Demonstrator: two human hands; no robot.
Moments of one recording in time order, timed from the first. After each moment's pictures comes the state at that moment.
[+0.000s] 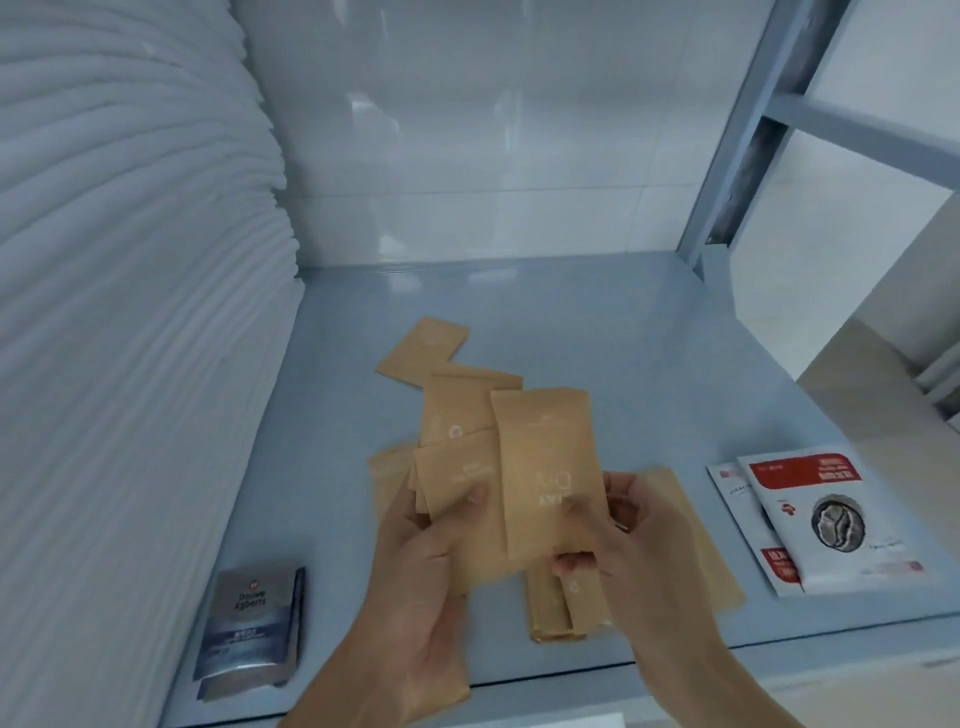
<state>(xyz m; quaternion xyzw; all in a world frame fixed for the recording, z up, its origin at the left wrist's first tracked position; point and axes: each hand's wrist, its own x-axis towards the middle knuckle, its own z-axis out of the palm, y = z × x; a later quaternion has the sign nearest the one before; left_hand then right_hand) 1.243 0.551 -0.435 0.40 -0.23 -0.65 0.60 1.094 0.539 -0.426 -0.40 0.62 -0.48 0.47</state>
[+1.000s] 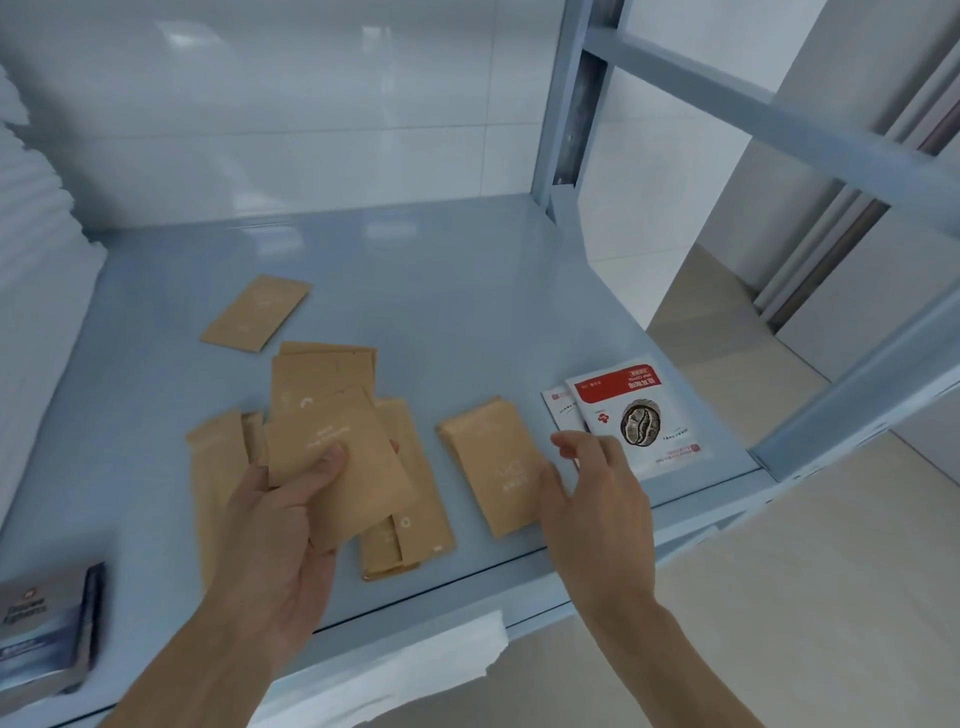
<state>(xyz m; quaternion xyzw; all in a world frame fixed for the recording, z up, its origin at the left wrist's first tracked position) 1.205 0.548 -0.449 0.44 -0.21 -0.64 0.59 0.993 0.565 -0.466 -0.54 0.78 -0.28 0.14</state>
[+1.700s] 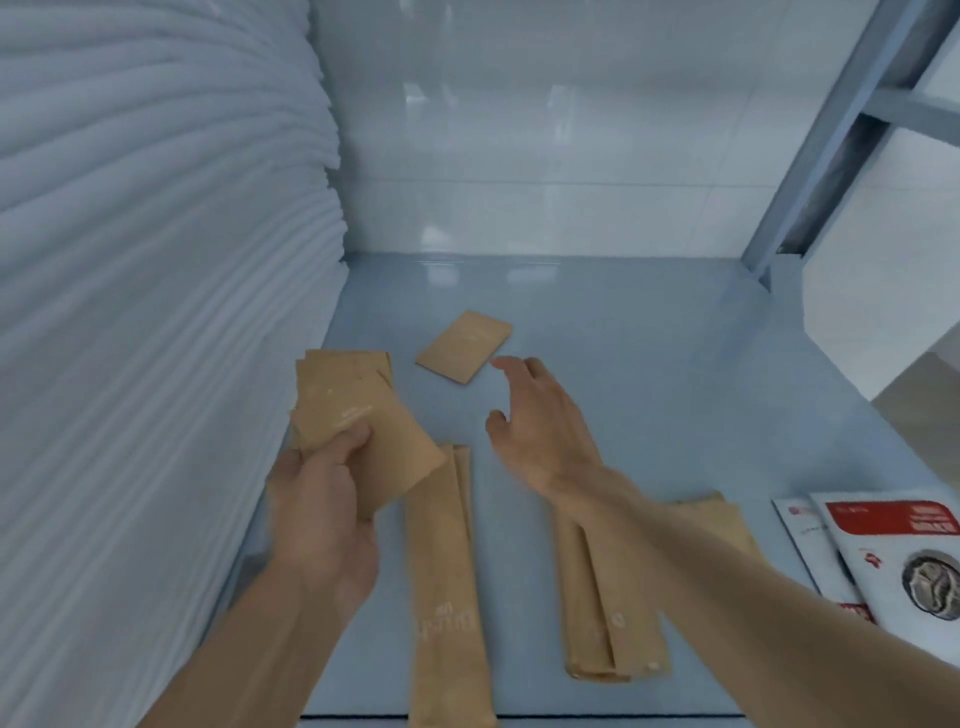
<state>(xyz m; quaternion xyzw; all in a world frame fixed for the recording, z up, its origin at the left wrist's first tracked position) 1.308 0.514 -0.418 0.53 -0.07 -0.45 0.71 1.170 0.411 -0.444 -0.79 0.54 -0.21 0.20</state>
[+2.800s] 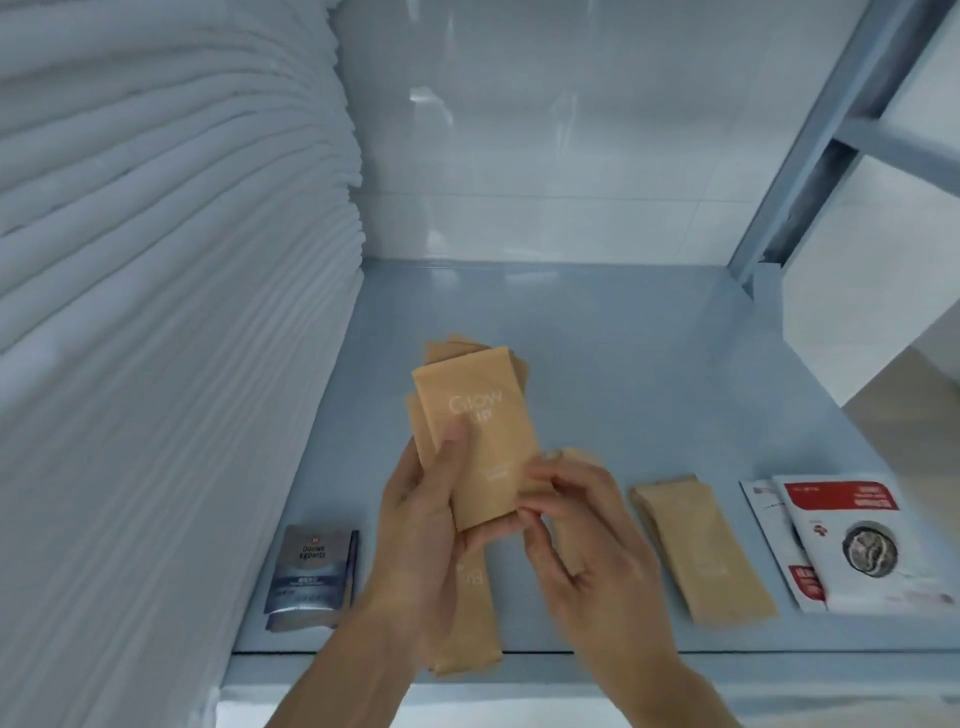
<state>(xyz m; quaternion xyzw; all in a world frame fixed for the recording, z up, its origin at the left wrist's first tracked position) 1.263 0.563 -0.396 0.45 -0.23 -0.59 0.63 1.128 0.548 -0.444 -0.76 0.39 -0.52 0.09</state>
